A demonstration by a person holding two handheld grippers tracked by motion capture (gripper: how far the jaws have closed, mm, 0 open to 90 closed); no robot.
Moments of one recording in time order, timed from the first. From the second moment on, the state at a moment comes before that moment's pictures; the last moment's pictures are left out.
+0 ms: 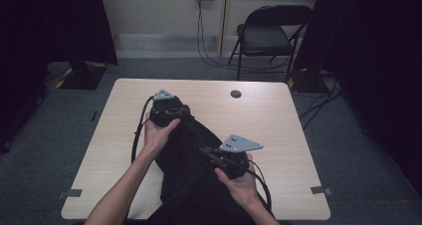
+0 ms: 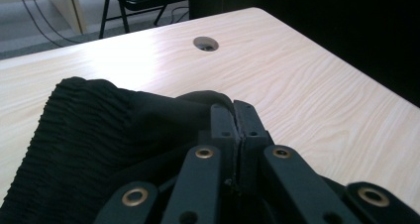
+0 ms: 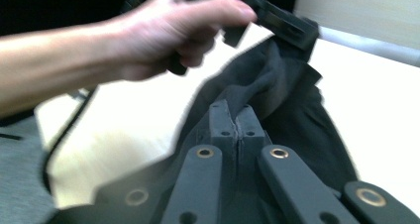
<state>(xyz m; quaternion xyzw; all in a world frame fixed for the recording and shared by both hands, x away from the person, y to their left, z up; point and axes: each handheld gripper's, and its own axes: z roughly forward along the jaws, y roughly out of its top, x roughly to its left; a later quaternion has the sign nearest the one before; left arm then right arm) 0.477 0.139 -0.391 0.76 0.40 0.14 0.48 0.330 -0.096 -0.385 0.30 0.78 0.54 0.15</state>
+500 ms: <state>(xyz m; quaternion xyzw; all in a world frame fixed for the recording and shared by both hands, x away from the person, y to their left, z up) 0.478 0.145 -0.411 0.78 0.39 0.15 0.47 0.351 -0.150 -0.461 0.37 0.82 0.42 0.15</state>
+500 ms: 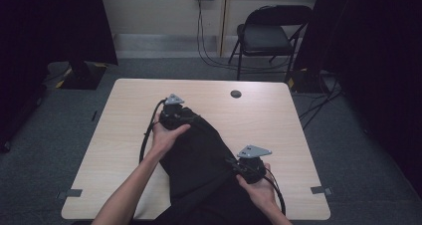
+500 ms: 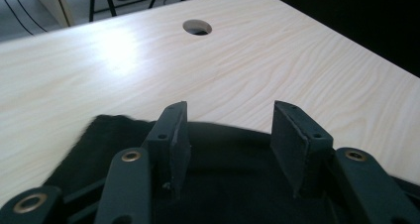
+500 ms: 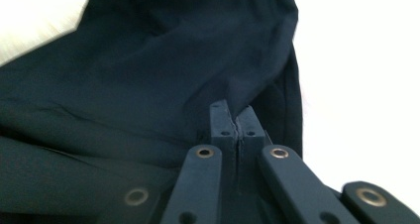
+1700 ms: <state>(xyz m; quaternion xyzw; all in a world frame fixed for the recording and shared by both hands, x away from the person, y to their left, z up) 0.470 0.191 -0.491 0.83 0.41 0.20 0.33 0.348 -0.158 -0.449 0.35 0.82 0.43 0.16</state>
